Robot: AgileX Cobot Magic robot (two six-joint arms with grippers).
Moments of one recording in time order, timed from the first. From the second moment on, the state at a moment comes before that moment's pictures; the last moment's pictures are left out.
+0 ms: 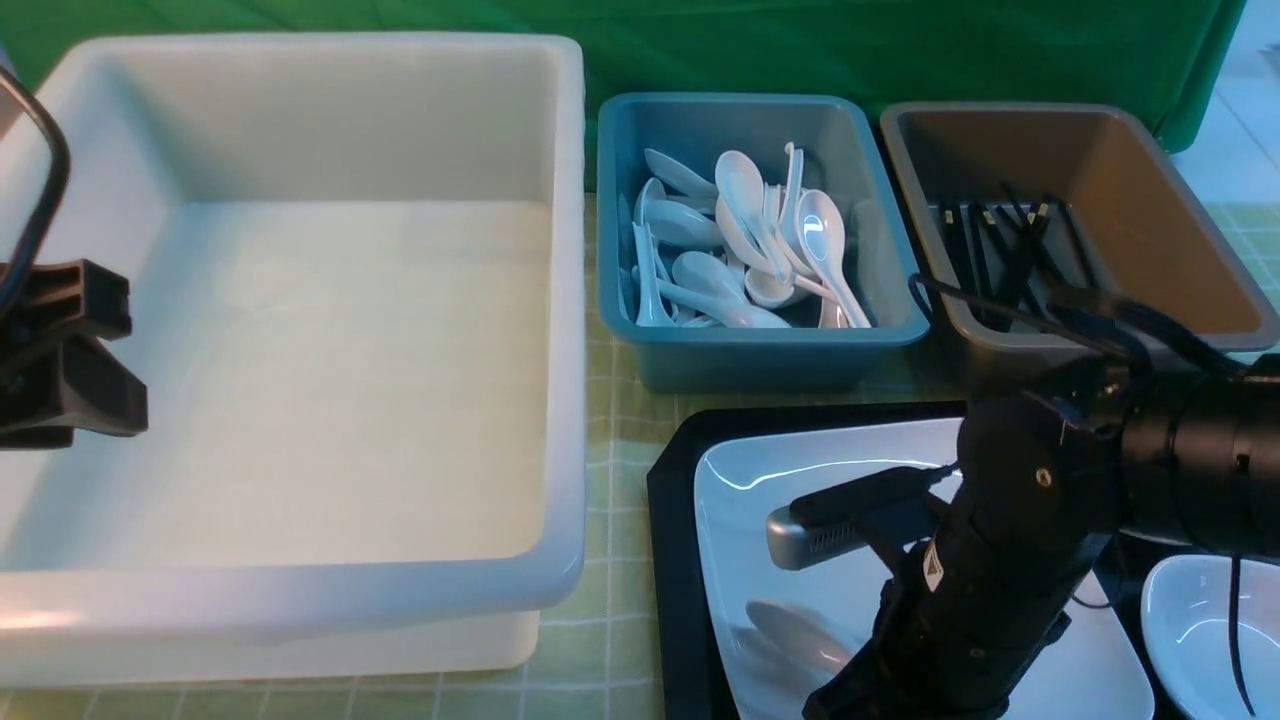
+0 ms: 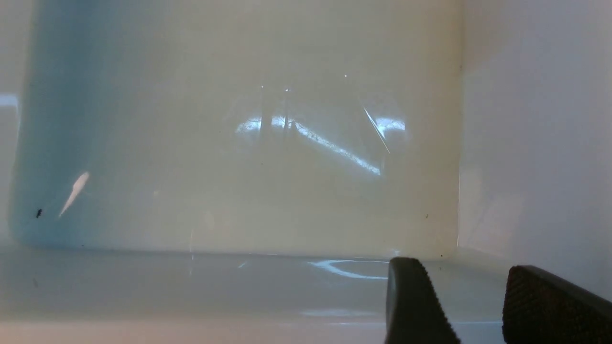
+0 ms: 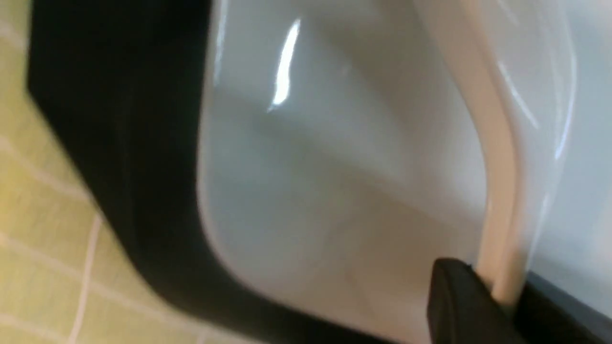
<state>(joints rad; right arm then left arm) 0.68 1.68 -0.98 0.18 0.90 0.16 0.03 1.04 -1.08 -0.20 1.10 -0.14</state>
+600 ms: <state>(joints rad) 0.45 1.75 -1.58 0.01 0.73 0.15 0.03 1.04 -1.08 -0.21 1.09 -0.13</state>
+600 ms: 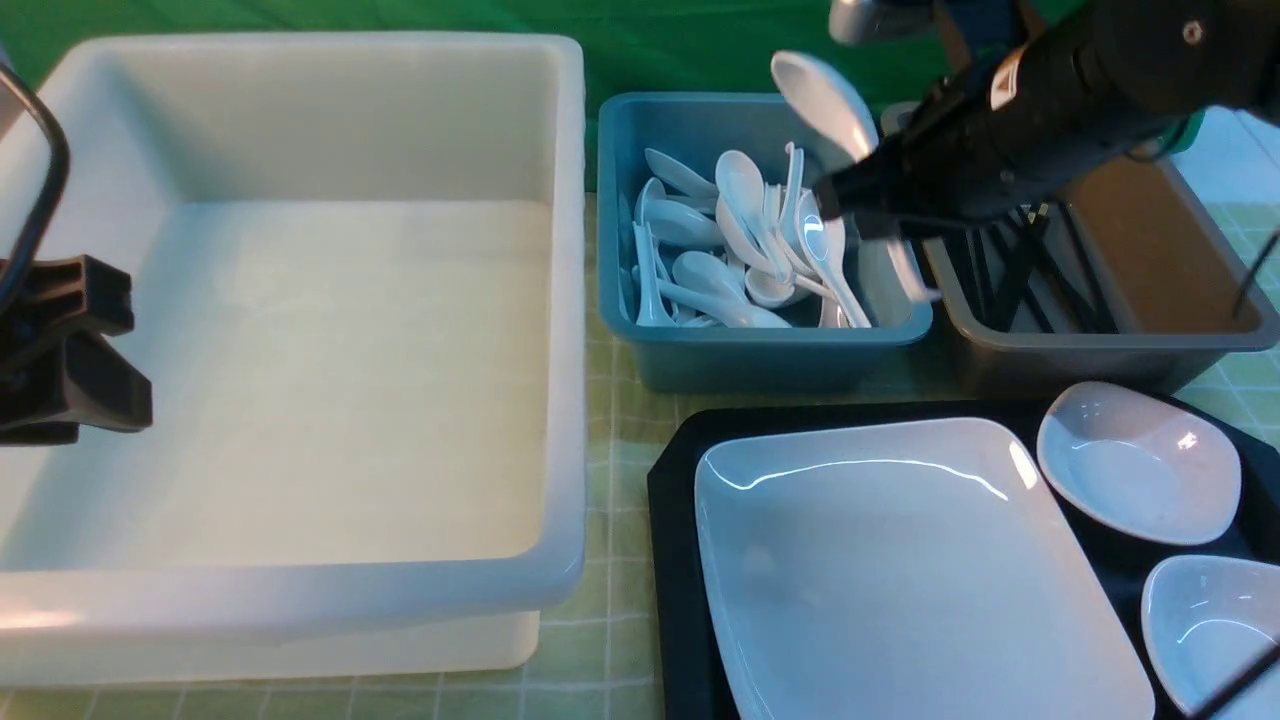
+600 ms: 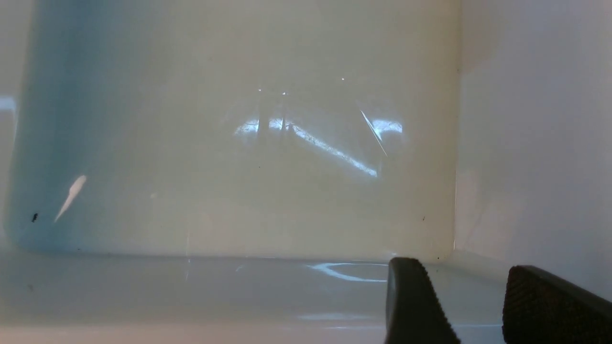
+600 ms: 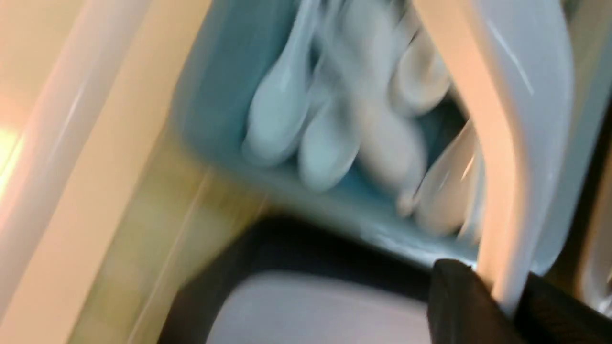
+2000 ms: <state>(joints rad) 0.42 1.16 -1.53 -0.04 1.21 -0.15 0.03 1.04 -1.18 -0.64 1.21 0.02</state>
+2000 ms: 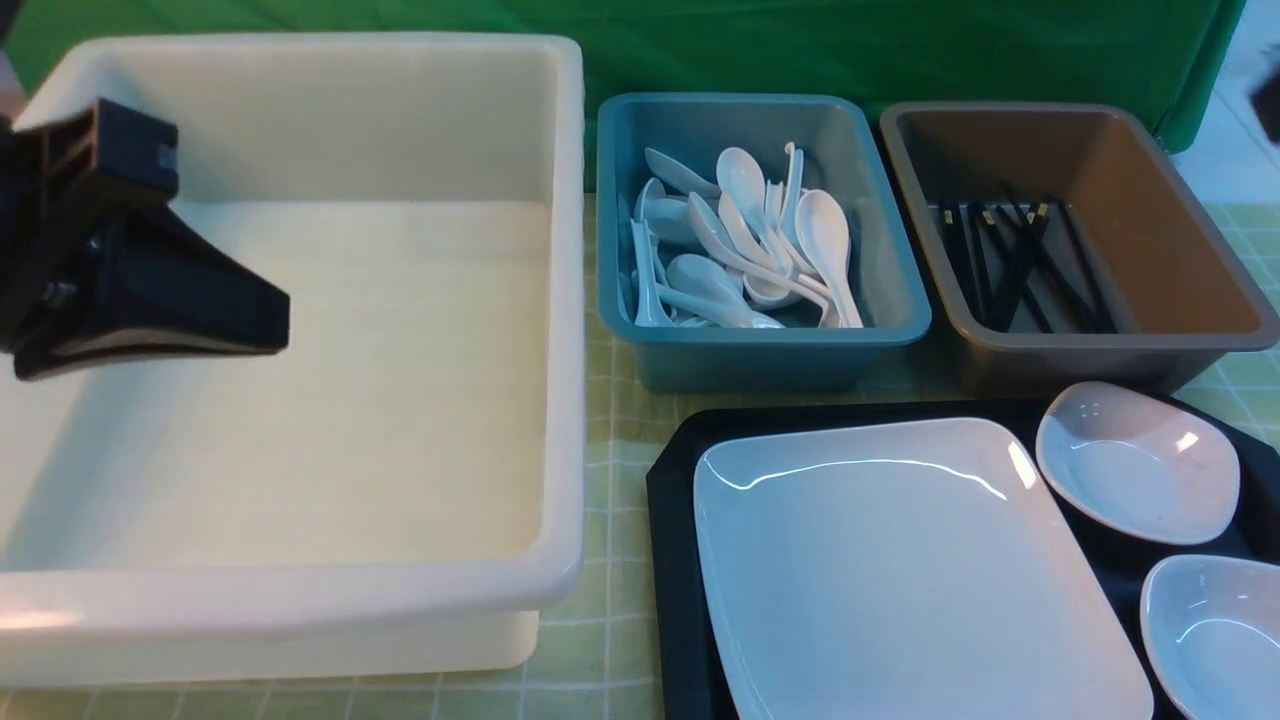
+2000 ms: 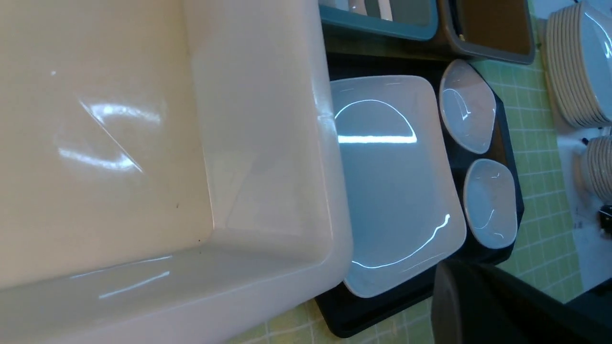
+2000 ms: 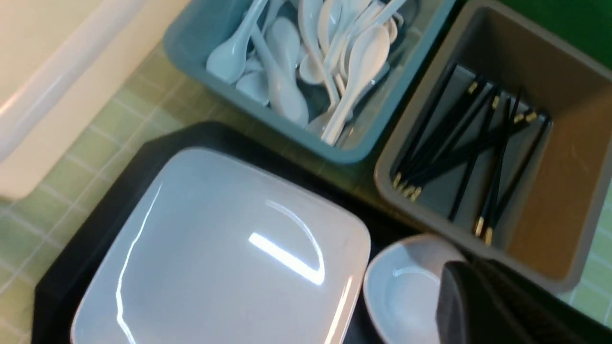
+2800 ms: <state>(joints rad) 0.42 0.30 -0.98 -0.09 1.16 -0.12 -0.91 1.47 -1.20 -0.36 1.05 -0.43</state>
